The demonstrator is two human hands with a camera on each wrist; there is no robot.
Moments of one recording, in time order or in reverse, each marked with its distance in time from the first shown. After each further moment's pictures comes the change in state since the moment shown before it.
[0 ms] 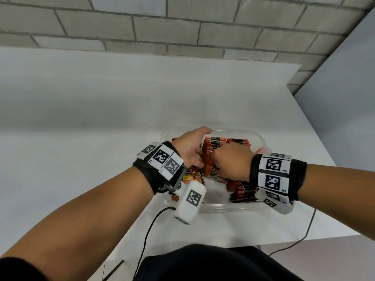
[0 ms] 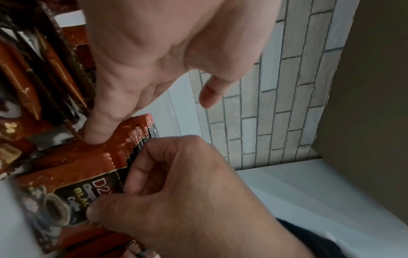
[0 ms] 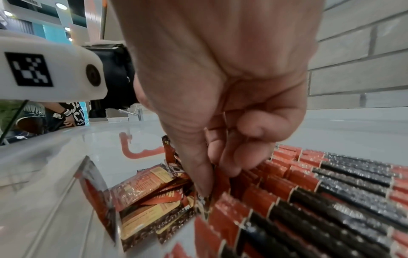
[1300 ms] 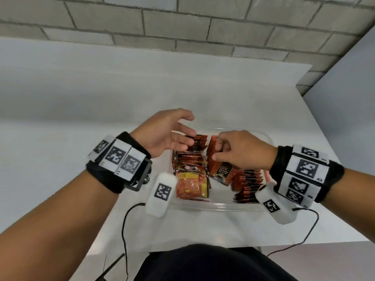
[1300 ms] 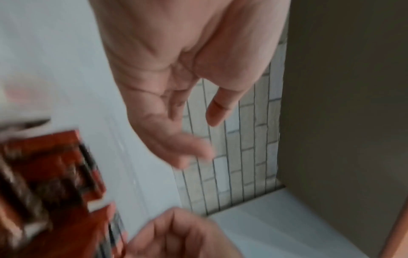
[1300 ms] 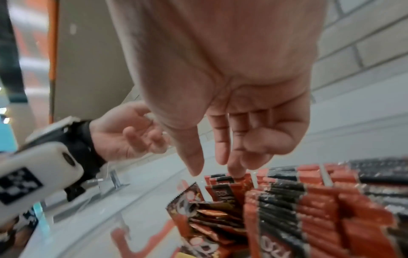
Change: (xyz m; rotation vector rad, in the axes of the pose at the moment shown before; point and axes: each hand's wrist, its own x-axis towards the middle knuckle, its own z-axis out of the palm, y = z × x) left_hand -0.048 0.017 -0.063 0.104 0.056 0.365; right_hand -0.009 0.005 -0.026 0.586 0.119 0.085
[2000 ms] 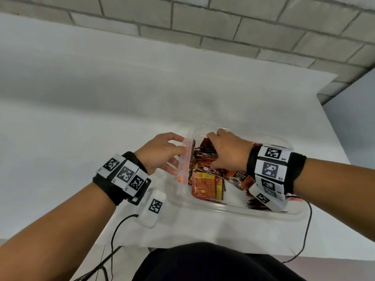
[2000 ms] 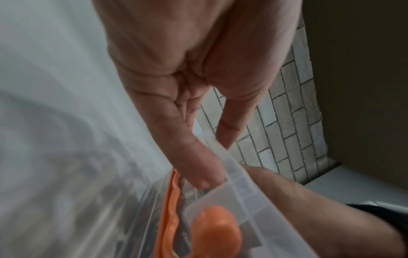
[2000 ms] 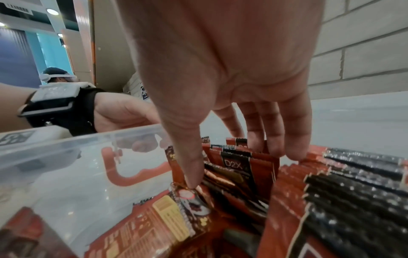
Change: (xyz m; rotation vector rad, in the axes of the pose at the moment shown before) left_hand 0.003 -0.065 -0.054 0.155 0.024 -0.042; right_hand 0.051 -0.041 0.036 -0.432 -0.138 -0.067
